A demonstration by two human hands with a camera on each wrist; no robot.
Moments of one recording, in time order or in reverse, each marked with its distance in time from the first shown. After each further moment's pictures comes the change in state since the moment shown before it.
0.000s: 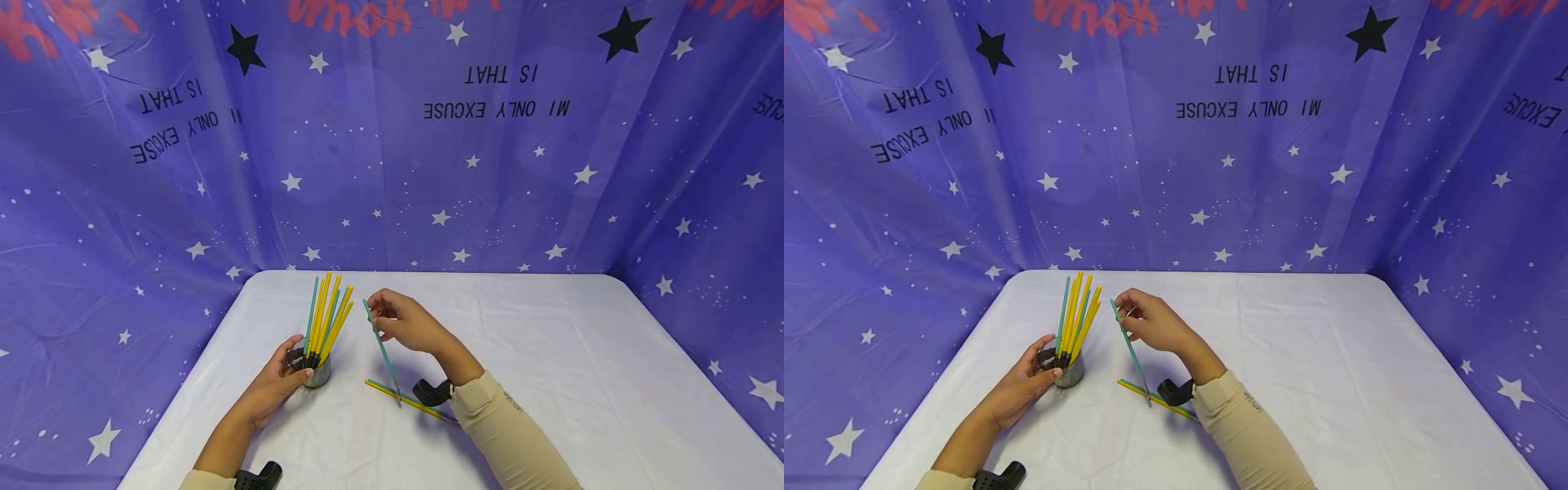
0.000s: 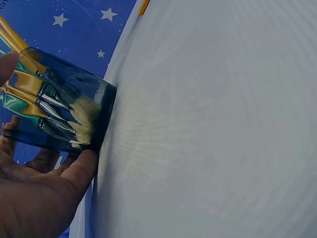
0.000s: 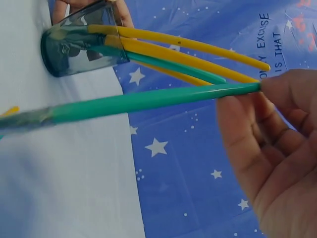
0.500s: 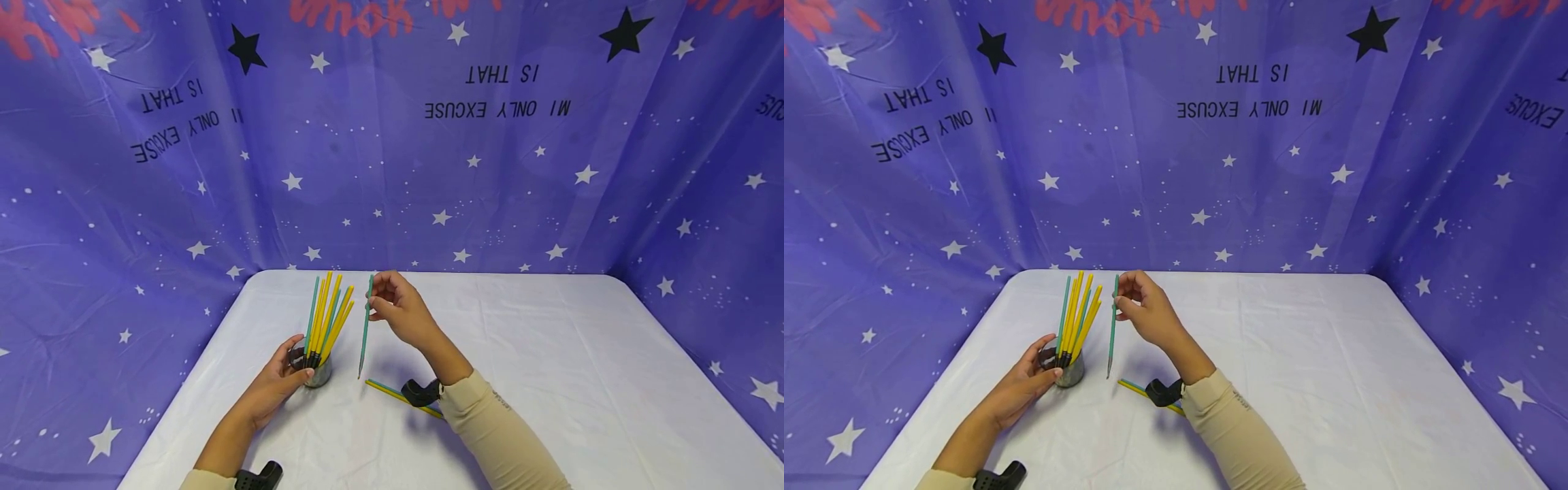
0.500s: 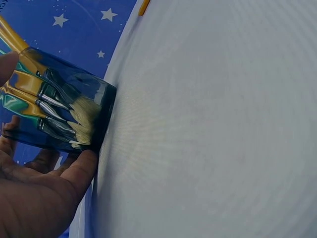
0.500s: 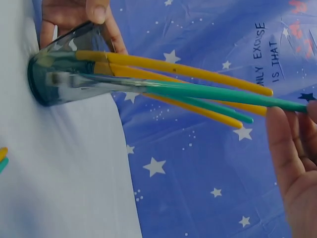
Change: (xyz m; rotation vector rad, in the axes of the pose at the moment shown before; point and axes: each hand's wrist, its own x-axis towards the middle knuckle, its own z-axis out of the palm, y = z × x) left_hand 0.000 0.000 0.000 0.007 -0.003 0.009; right_hand 0.012 -0.013 0.012 0.216 0.264 -0.141
